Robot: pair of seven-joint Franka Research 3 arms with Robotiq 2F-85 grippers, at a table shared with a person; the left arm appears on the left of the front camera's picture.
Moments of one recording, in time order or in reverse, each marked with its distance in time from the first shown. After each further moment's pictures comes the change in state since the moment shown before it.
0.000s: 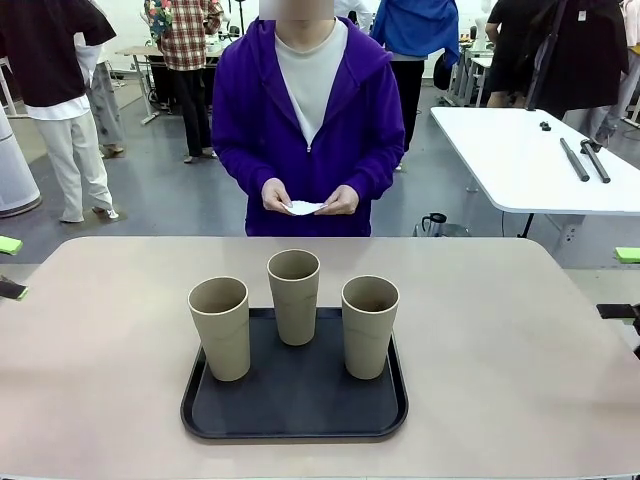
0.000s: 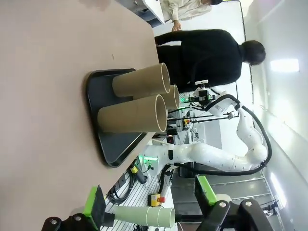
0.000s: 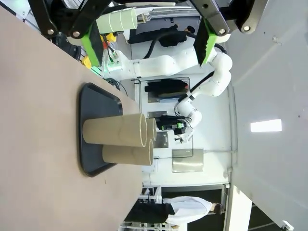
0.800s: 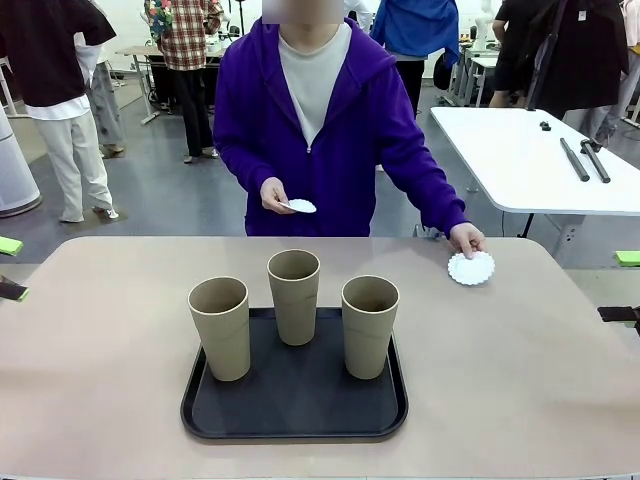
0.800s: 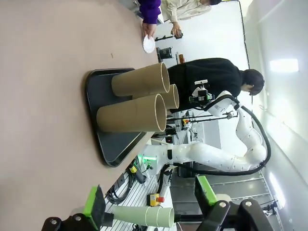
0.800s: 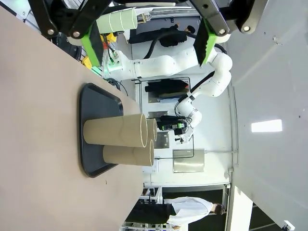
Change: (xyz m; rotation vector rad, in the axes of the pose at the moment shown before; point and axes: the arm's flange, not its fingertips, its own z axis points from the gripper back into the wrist) left arm -0.001 0.001 -0.001 -0.005 0.002 0.003; right arm 0.000 0.000 0.001 0.003 -0.004 0.000
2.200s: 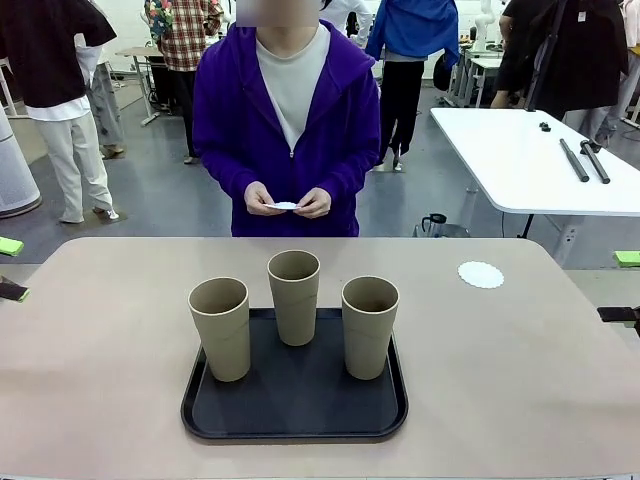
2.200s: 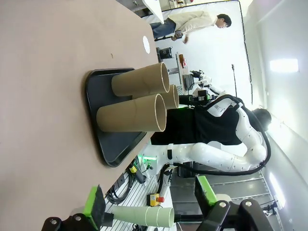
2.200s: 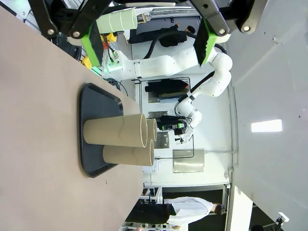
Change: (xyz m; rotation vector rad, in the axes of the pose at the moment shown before) left arm 0.000 0.000 0.000 0.000 0.000 0.000; right arm 0.000 0.000 0.000 0.000 0.000 0.000
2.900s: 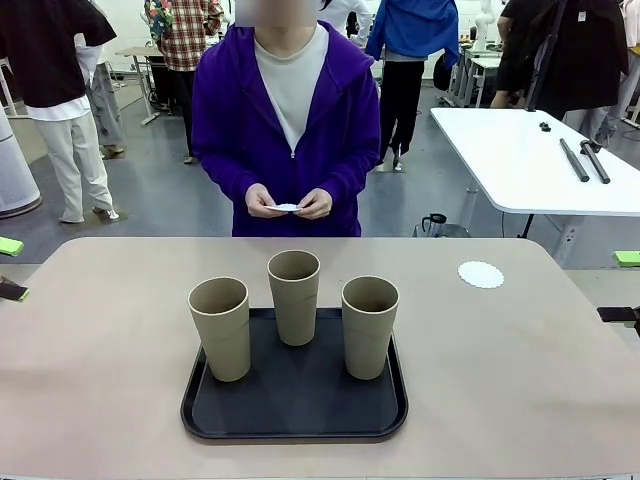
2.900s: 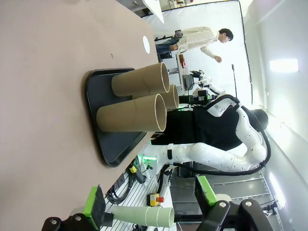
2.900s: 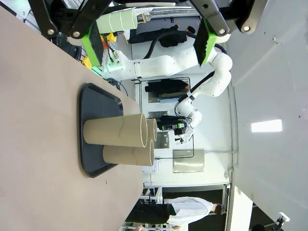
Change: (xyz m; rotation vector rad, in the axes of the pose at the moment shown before) left arm 0.000 0.000 0.000 0.000 0.000 0.000; right arm 0.000 0.000 0.000 0.000 0.000 0.000
